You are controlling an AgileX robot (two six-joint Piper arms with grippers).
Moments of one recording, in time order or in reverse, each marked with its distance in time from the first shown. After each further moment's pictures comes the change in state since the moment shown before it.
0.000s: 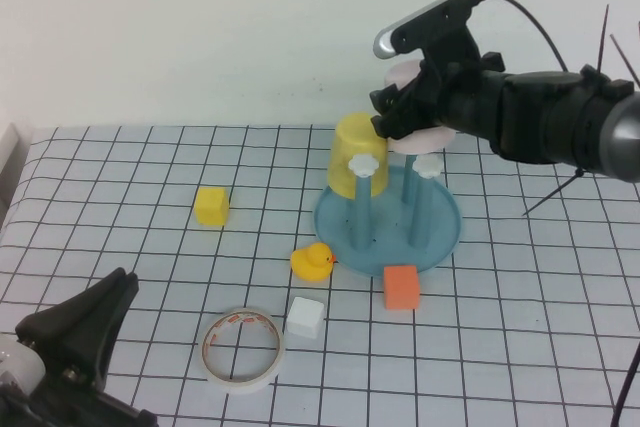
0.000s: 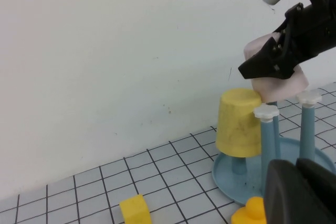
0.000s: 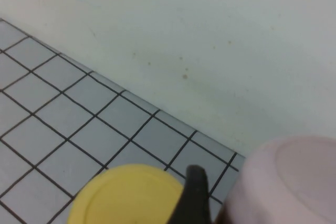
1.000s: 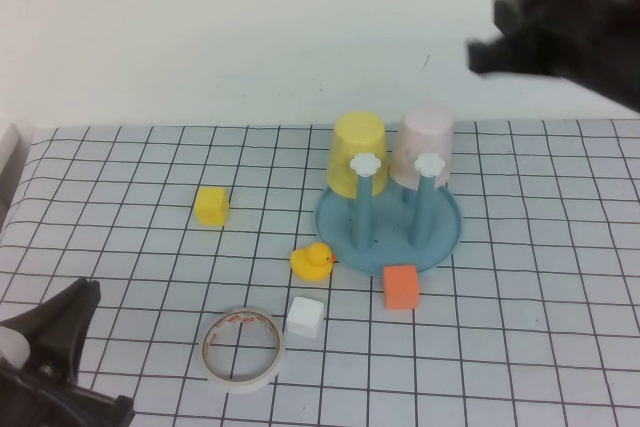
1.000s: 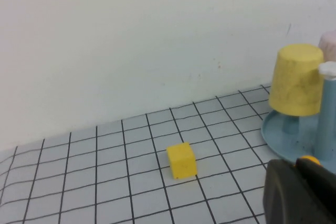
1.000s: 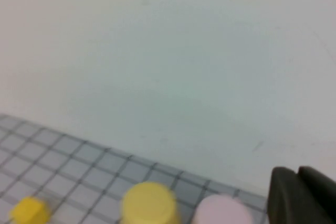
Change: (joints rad) right arm 0.032 -0.578 0.378 0.022 -0.106 0.169; left arm 0.000 -0.001 0.000 -0.340 0.025 0.265
